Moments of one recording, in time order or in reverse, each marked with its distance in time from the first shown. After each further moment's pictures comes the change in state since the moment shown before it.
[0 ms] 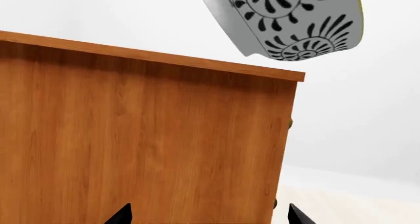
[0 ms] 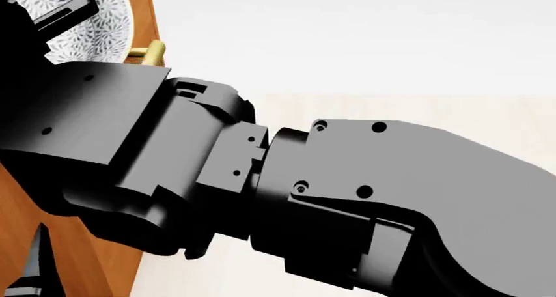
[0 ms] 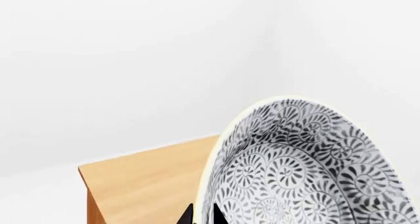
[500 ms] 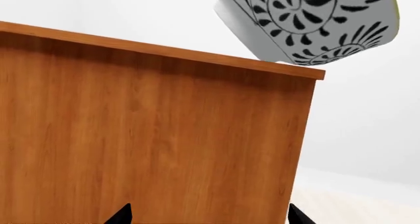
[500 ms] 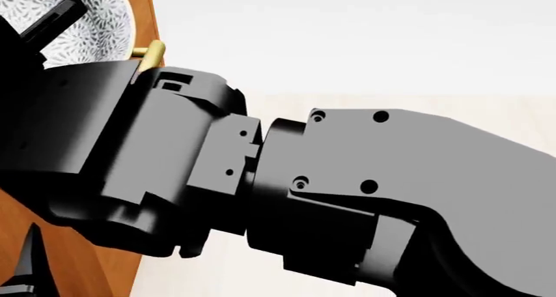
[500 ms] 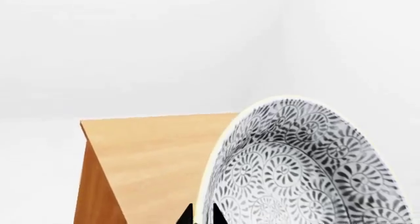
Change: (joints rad) left arm 0.003 0.000 -0.016 -0.022 -0.016 0.015 -0.003; right arm 0.039 0.000 0.014 -0.041 -0.071 0.179 -0.003
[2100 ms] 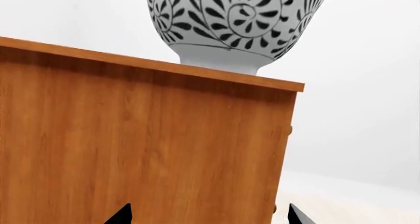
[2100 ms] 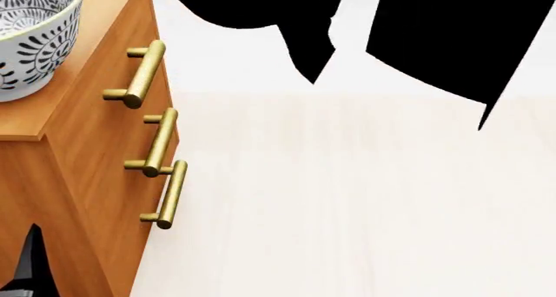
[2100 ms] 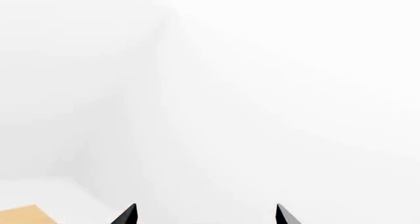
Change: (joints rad) left arm 0.018 -0.012 0.017 0.043 0.005 0.011 -0.018; right arm 0.487 0.404 0.159 -0.237 0.012 0.271 0.285
